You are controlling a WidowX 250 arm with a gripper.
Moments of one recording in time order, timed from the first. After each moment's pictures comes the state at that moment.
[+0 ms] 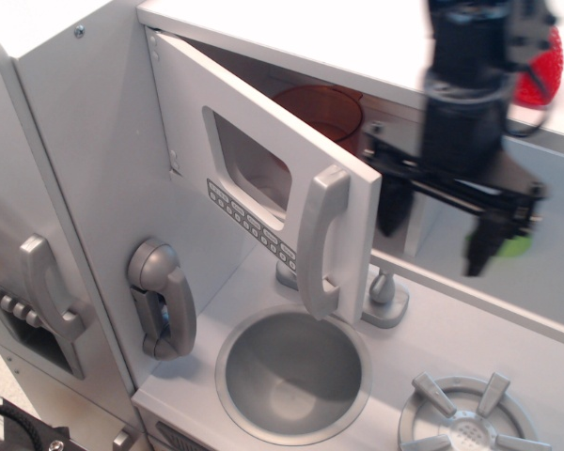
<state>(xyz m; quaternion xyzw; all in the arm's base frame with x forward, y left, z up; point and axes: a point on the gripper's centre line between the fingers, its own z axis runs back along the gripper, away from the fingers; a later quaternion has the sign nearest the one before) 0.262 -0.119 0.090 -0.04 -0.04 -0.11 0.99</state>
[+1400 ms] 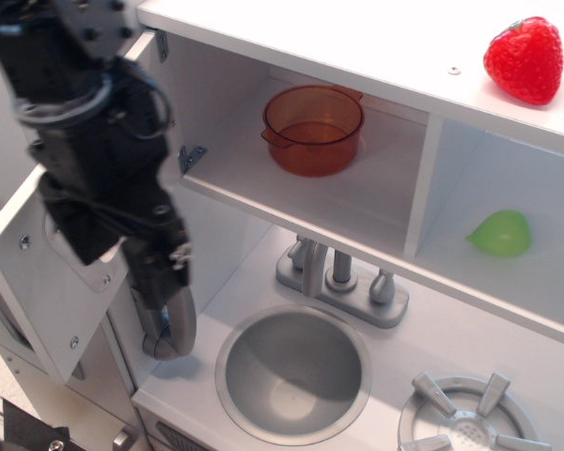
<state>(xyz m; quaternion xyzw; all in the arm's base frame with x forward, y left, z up) 0.161 0.012 0.108 -0.04 -0.03 -0.08 1.00</state>
